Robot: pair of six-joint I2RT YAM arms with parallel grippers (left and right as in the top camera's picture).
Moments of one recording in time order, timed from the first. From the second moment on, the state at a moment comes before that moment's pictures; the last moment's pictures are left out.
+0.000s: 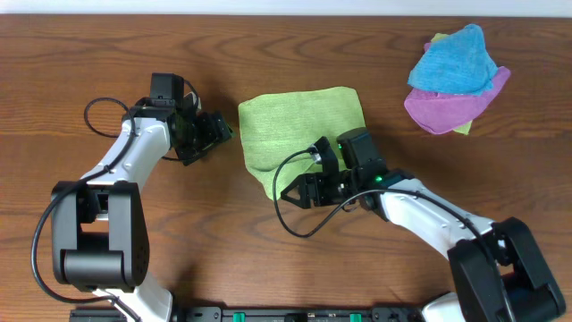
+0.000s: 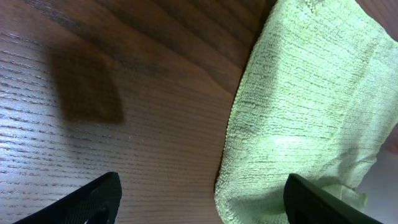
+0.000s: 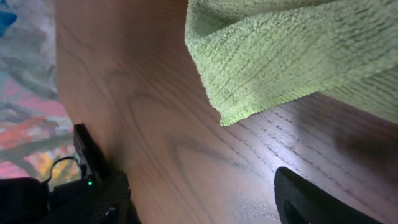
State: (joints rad) left arm -0.04 1.82 1.15 -0.60 0.42 -0.51; right arm 0.47 1.62 0.75 -0.14 -0.71 0.46
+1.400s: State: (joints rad) left arm -0.04 1.82 1.15 -0.60 0.42 -0.51; right arm 0.58 1.76 0.75 0.07 -0.52 0.62
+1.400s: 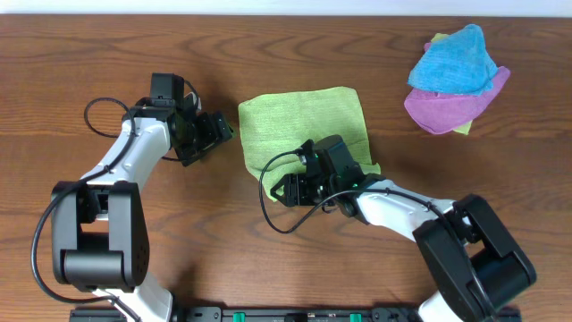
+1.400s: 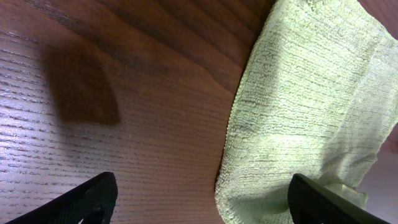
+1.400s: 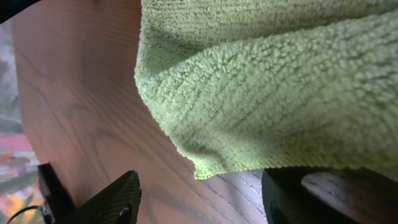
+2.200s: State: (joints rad) left arm -0.04 1.82 1.15 -0.60 0.42 -0.51; right arm 0.61 1.77 0.75 0.14 -0.38 0.65
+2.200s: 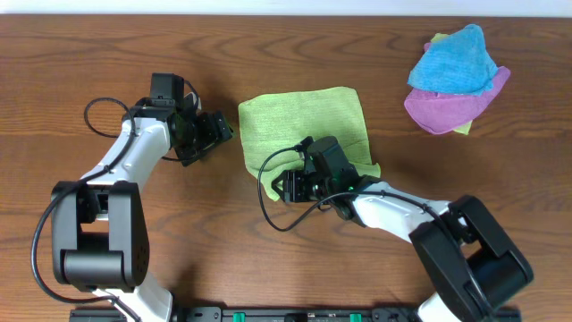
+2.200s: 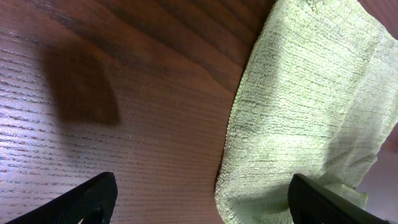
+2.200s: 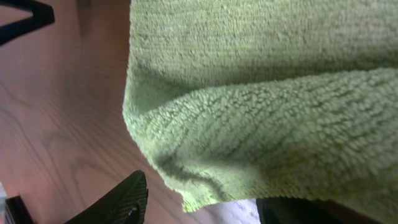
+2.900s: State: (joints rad) left arm -0.04 1.82 1.15 -0.60 0.44 -0.51; right arm 0.61 1.83 0.75 0.26 -0.58 0.77
